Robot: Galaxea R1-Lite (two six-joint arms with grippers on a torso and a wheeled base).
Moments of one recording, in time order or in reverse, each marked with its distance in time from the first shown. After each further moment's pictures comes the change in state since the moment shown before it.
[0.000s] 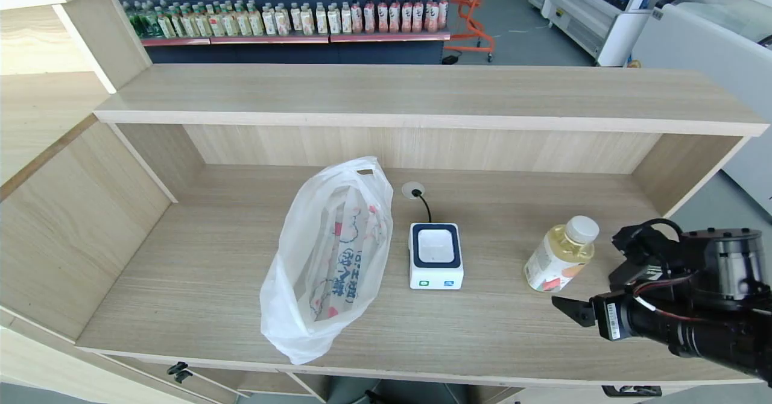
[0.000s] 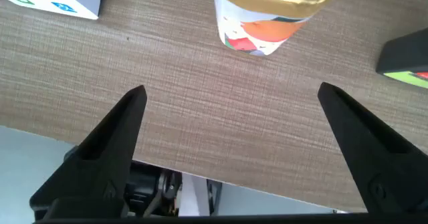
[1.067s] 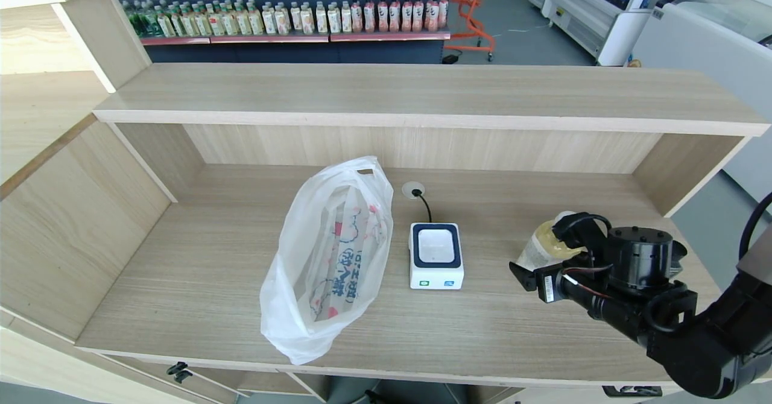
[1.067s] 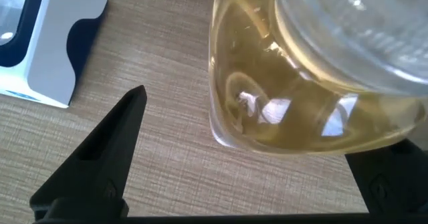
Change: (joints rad) left arm 0.000 0.000 0.000 0.000 0.000 0.000; right arm 0.044 0.397 -0.053 -0.578 -0.072 -0.099
